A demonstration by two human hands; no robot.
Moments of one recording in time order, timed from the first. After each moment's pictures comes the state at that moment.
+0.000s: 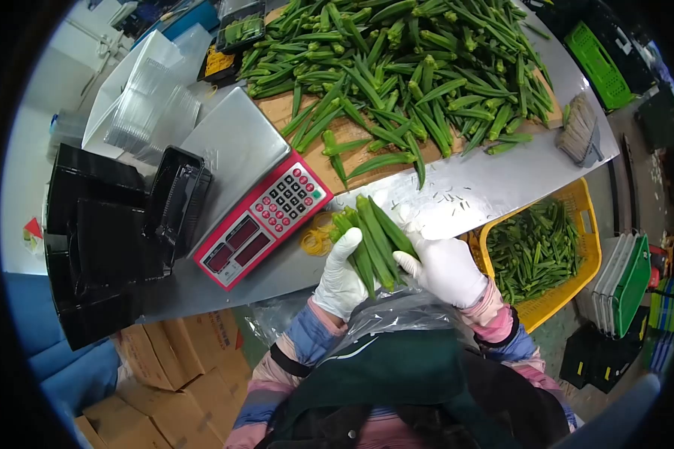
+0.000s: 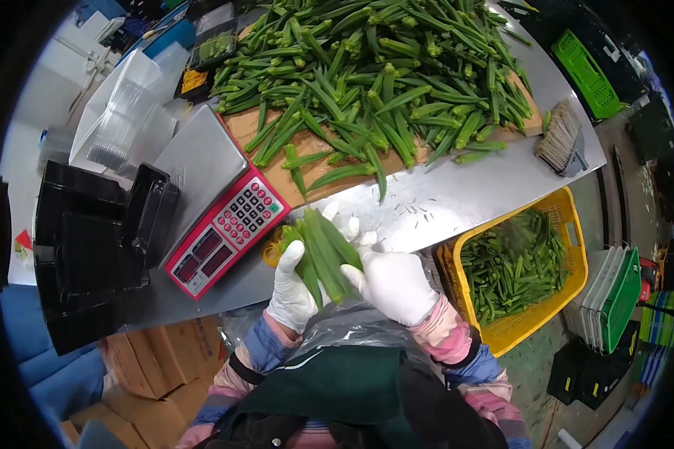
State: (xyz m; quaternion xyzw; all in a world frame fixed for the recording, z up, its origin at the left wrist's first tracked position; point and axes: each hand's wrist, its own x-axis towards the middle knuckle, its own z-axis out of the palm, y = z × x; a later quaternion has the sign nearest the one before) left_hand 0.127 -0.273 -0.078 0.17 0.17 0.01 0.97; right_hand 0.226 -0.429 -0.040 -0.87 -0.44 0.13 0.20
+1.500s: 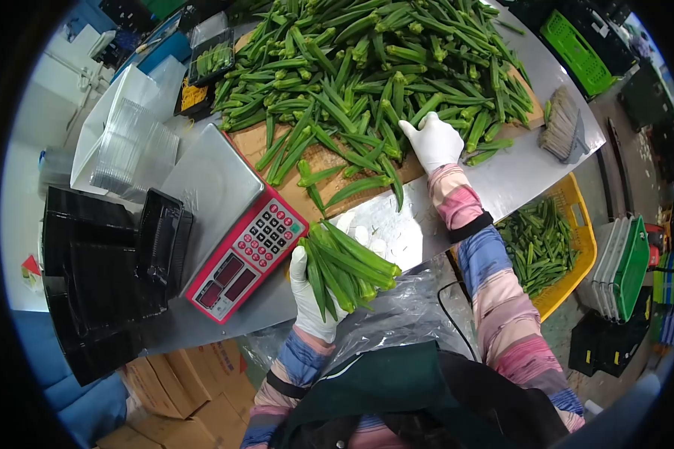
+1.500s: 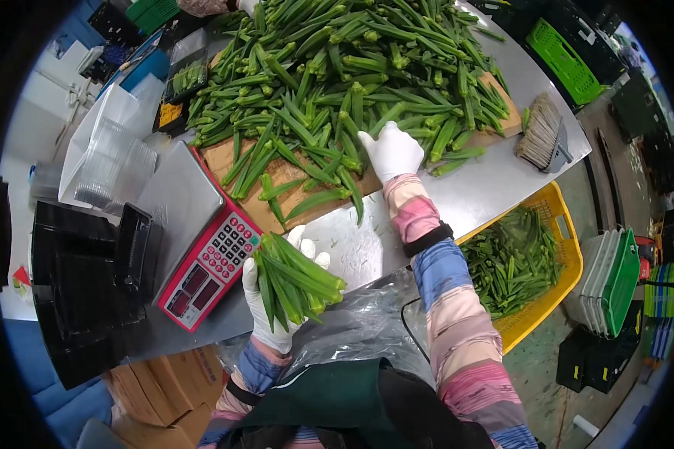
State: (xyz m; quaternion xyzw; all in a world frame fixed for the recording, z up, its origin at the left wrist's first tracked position) left_hand 0.135 -0.258 -0.078 0.14 0.20 0.07 0.97; right_hand 0.440 -0.350 -0.110 -0.98 -0.07 -0.05 0.18
